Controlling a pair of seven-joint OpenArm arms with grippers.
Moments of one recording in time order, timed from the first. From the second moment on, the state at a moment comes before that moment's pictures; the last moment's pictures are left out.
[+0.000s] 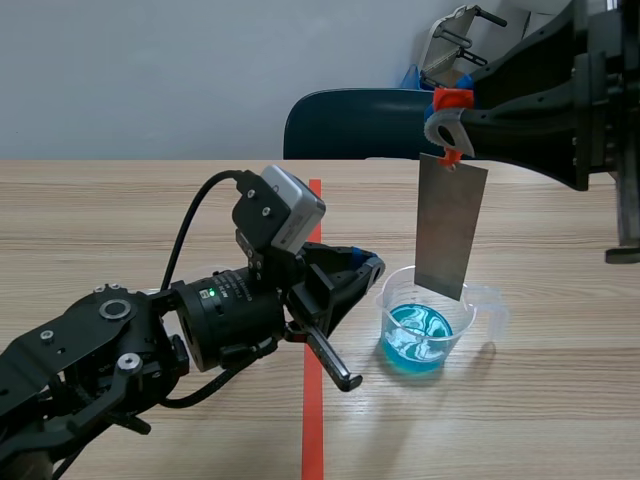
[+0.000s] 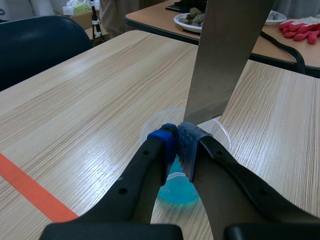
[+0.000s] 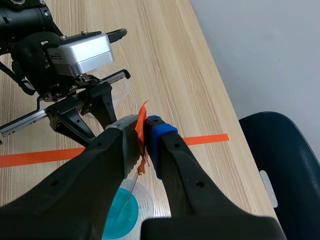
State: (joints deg) left arm 1.2 -17.0 32.8 84.5 -7.6 -26.8 -11.7; right arm -0.8 61.9 -11.4 117.5 29.6 43.6 -0.3
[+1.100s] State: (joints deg) left arm 8.1 -21.4 27.1 89.4 -8.2 -26.8 -14.5; right arm -0.8 61.9 -11.4 117.5 29.6 43.6 -0.3
